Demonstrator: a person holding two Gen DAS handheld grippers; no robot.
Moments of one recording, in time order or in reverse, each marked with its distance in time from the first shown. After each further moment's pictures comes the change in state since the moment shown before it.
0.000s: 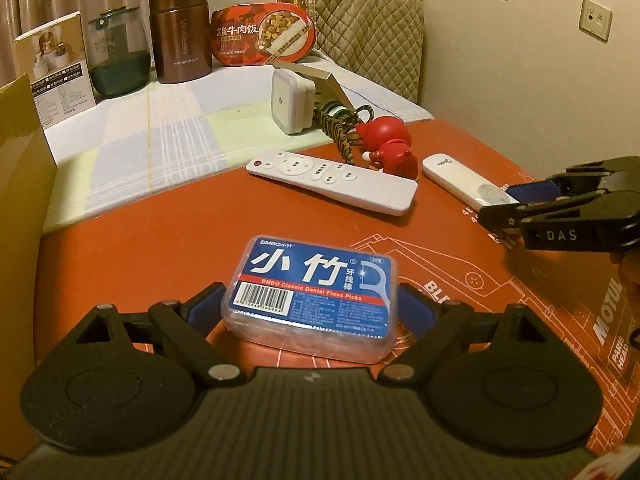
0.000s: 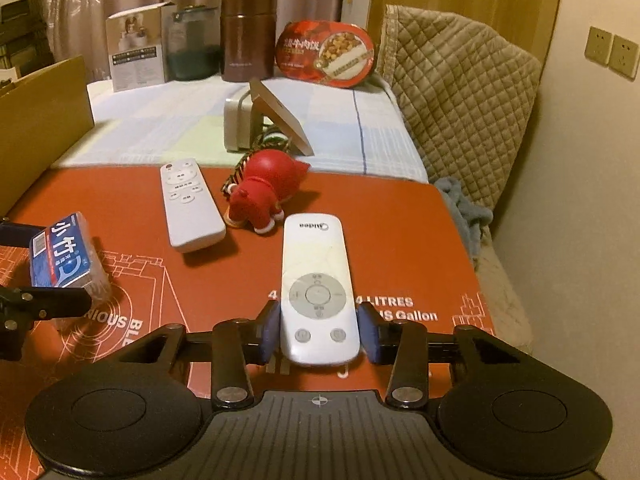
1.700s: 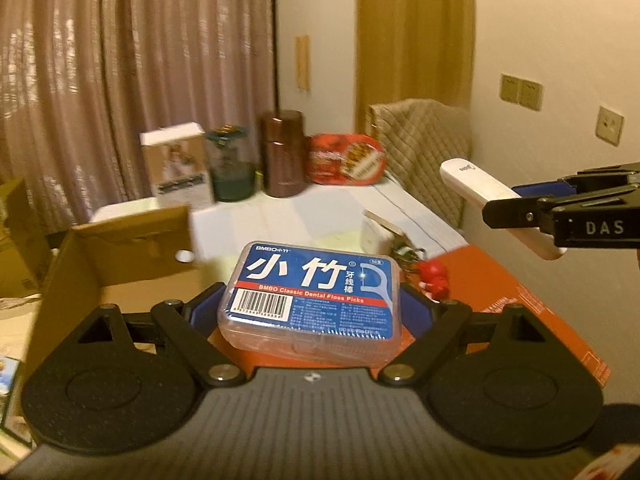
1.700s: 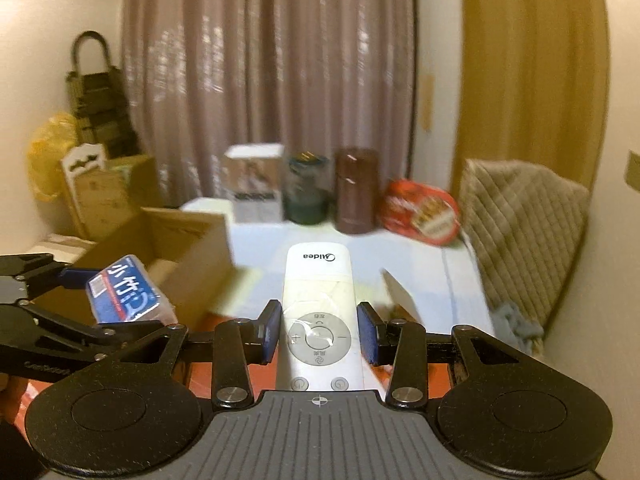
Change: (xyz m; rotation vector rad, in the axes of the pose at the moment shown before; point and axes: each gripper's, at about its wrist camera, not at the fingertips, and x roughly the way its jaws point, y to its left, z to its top) left arm -0.215 0.056 0.062 -0.073 -0.210 0.177; right arm -0.187 0.111 0.124 -0.057 -0.250 0.232
